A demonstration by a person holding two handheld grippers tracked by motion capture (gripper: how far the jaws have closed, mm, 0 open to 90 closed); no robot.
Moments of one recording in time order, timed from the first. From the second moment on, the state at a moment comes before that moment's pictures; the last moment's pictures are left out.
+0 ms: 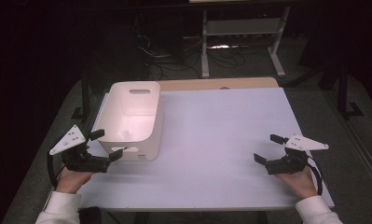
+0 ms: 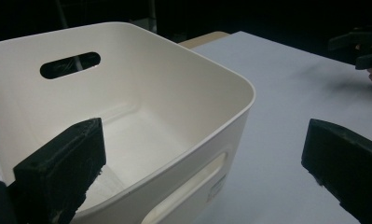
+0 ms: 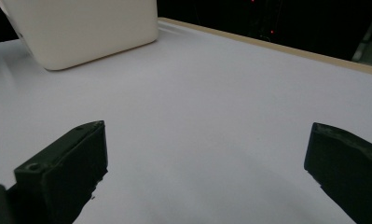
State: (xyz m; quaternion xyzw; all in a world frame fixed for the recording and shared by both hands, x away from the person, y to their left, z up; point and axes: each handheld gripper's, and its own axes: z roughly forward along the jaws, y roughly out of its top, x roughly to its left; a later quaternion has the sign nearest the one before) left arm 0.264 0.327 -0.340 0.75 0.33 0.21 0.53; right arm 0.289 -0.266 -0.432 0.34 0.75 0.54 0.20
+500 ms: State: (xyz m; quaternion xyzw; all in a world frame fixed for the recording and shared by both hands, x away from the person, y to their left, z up) left arm 0.252 0.335 -0.354 0.74 0.33 0.22 0.55; right arm 0.289 -0.266 -0.433 0.34 0.75 0.53 0.20
